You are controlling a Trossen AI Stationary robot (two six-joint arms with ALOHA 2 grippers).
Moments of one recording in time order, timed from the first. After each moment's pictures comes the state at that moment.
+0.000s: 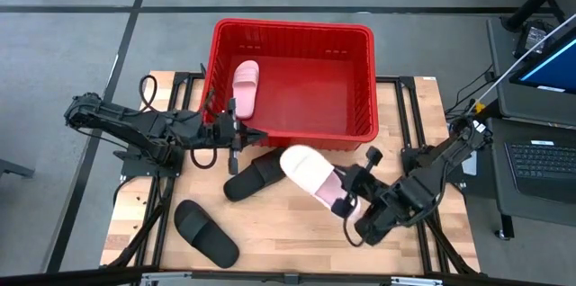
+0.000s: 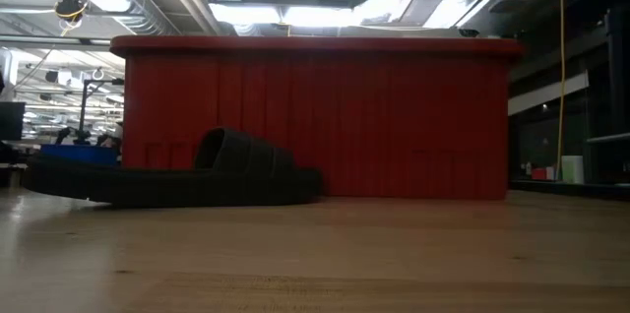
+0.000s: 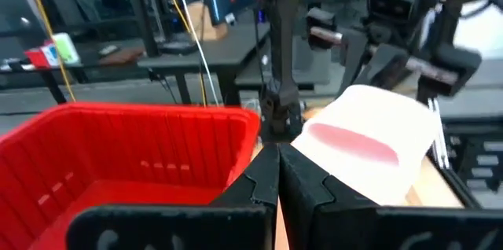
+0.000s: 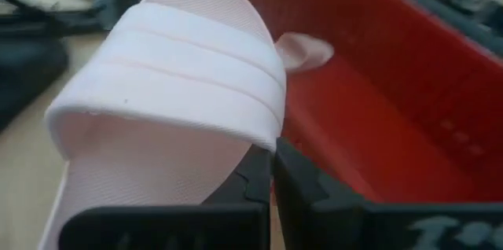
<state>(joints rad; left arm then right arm) -0.23 1.06 1.02 -0.07 -0.39 0.05 0.69 1.64 1.64 -1.22 1.07 0.93</state>
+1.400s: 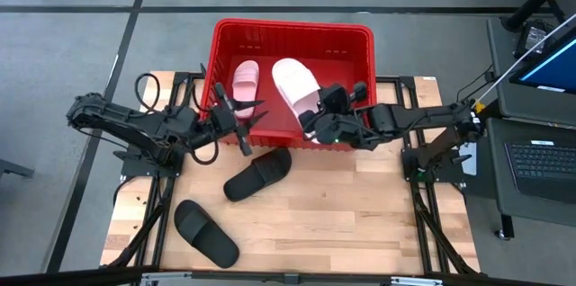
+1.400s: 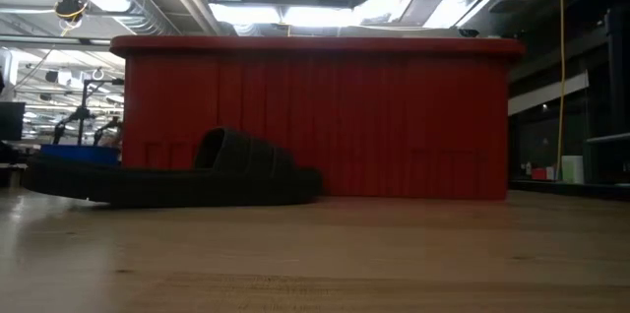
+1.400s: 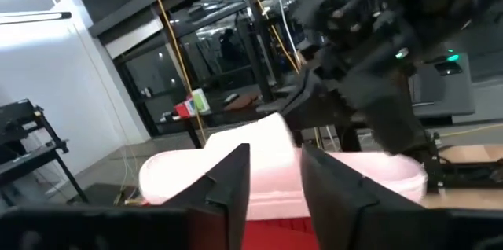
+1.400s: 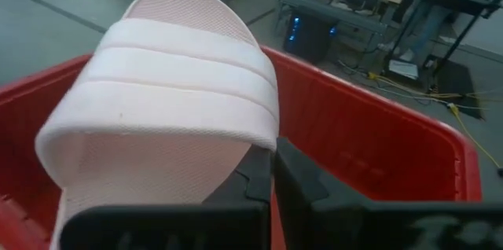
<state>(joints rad) -0.23 1.11 1.02 0.21 -0.73 0.39 0.17 1.64 1.76 -0.92 1.13 0.62</state>
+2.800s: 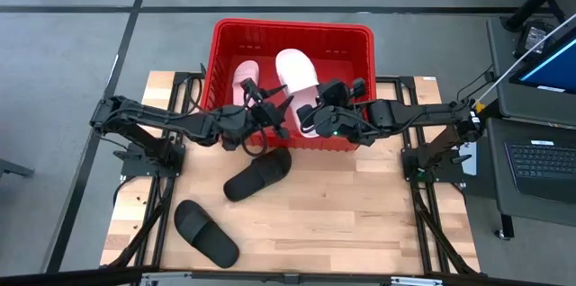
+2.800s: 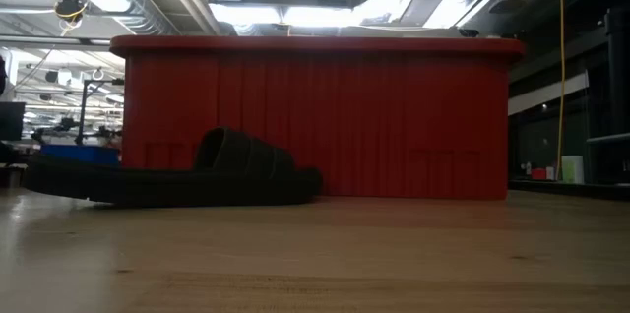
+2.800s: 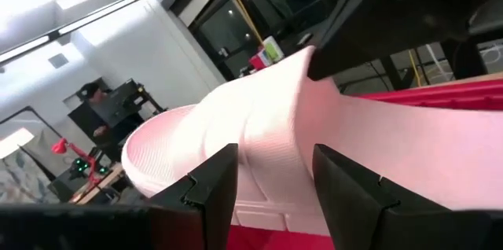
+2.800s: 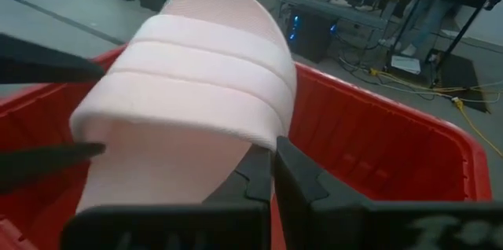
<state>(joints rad) -0.09 1.42 1.16 0.29 -0.90 0.58 0.14 1.64 1.76 -0.87 1.11 0.59</state>
